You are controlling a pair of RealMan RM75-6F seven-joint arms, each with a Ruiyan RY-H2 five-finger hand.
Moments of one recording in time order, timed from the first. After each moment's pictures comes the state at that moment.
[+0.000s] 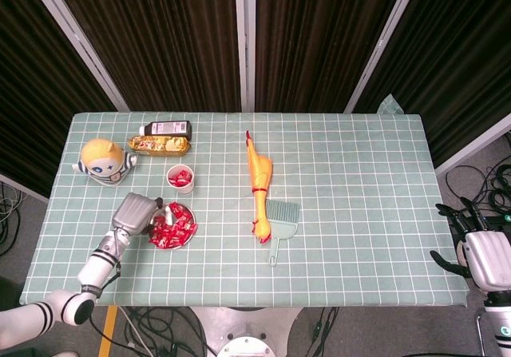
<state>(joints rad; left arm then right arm) -0.60 -1.55 -0.04 -1.23 1.26 0.95 0.36 0.10 -0.99 0.05 -1.65 -1.57 1.48 0.14</state>
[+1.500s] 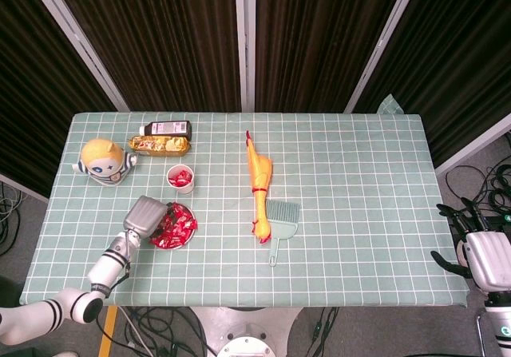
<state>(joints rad) -0.62 -1.58 -0.04 -1.23 1.24 0.90 0.38 0.10 -0.99 0.05 -1.65 -1.56 1.48 0.14</state>
